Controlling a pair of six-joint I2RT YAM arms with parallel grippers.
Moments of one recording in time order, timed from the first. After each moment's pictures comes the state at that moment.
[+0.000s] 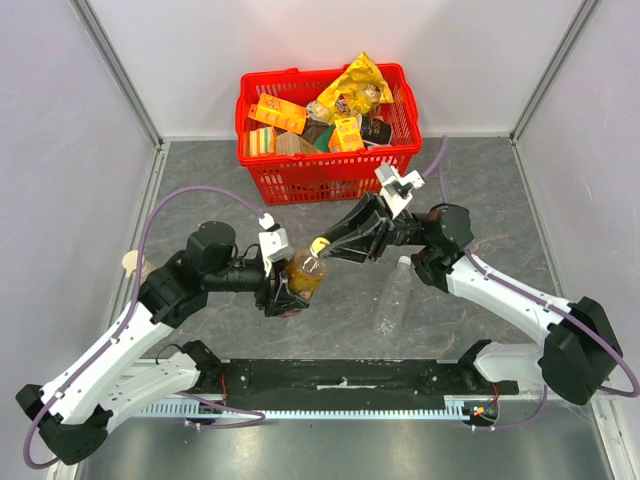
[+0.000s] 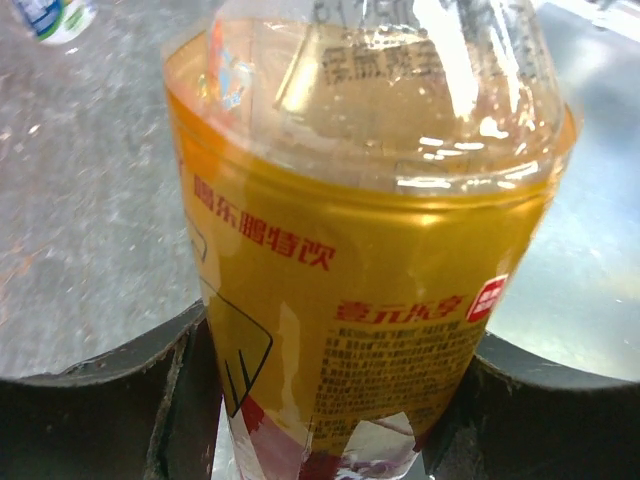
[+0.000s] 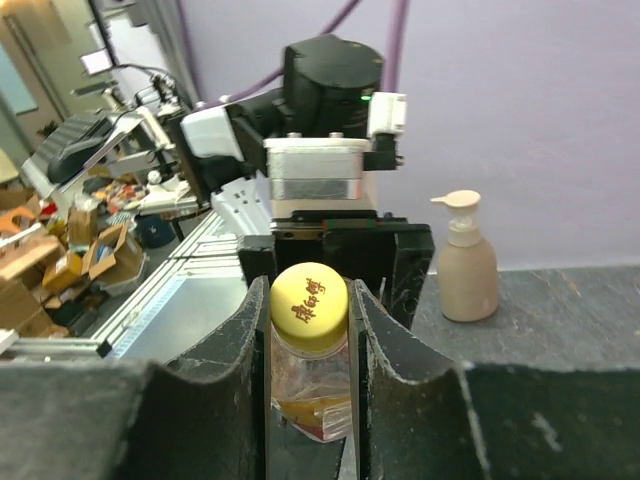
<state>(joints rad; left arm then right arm) -0.71 0.80 0.93 -0.61 0.57 0.07 0.70 1.28 0.84 1.03 -0.93 0.75</state>
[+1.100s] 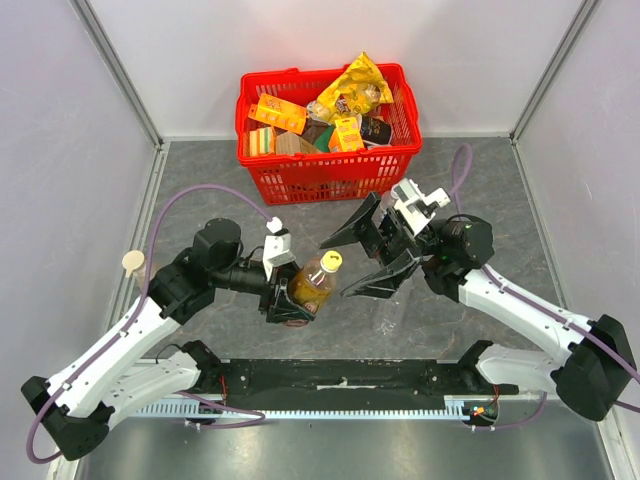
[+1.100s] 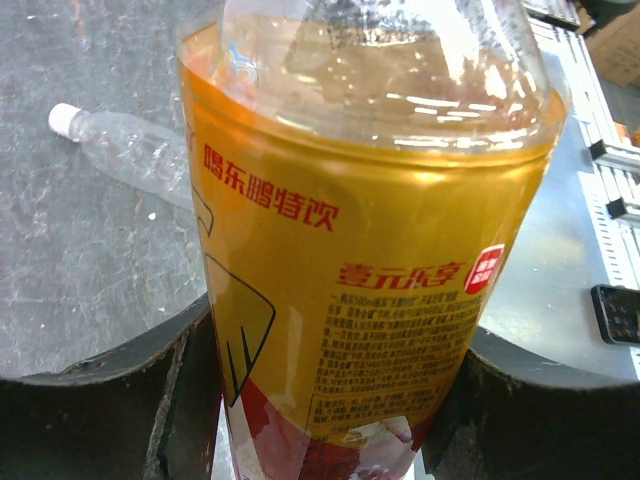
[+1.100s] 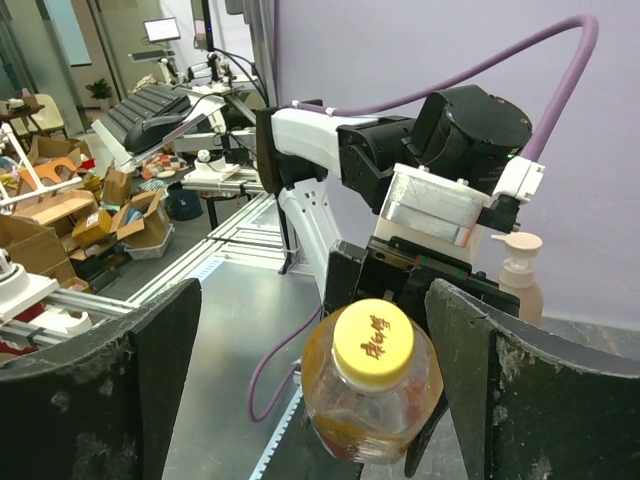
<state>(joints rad) -0.71 0.83 0.90 -0.49 0.89 0.06 0.73 1.15 0.83 1.13 -1.05 0.79</state>
